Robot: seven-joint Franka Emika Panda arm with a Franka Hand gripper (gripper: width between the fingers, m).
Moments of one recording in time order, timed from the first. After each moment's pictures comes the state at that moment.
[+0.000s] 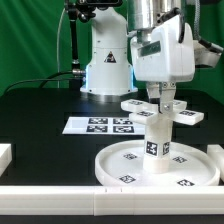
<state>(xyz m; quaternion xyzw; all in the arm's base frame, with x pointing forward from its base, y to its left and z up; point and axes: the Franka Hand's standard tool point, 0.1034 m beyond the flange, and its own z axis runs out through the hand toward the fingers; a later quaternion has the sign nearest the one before) 0.558 0.042 0.102 -0.73 0.67 -0.05 0.09</state>
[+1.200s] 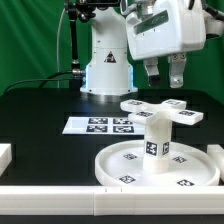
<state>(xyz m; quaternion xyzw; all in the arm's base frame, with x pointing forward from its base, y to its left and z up) 0.558 0.045 0.141 -0.77 0.63 -0.03 0.10</state>
